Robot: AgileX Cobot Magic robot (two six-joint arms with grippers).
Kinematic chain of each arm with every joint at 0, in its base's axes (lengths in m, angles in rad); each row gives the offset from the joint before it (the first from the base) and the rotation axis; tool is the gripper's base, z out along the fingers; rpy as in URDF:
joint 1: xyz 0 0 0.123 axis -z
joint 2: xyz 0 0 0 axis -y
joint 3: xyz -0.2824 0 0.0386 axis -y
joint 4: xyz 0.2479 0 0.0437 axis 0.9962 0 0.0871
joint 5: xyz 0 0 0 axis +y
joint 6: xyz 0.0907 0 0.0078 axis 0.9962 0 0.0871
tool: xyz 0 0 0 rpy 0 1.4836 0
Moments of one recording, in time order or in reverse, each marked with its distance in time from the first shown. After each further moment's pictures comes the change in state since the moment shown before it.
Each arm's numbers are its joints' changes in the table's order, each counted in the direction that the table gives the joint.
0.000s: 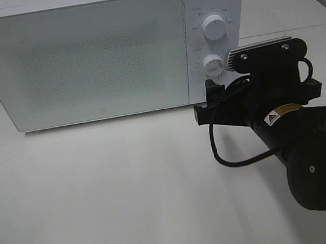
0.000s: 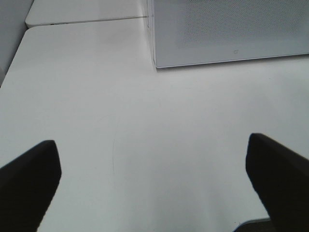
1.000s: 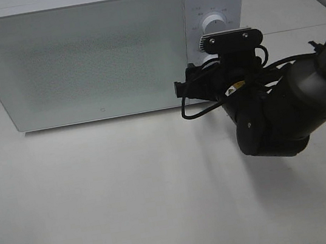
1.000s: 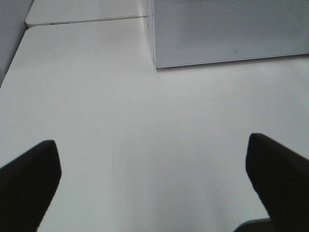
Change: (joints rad) left arm 0.000 0.000 0.000 0.000 0.000 0.000; right arm 0.182 -0.258 0.304 -0.162 0.063 0.054
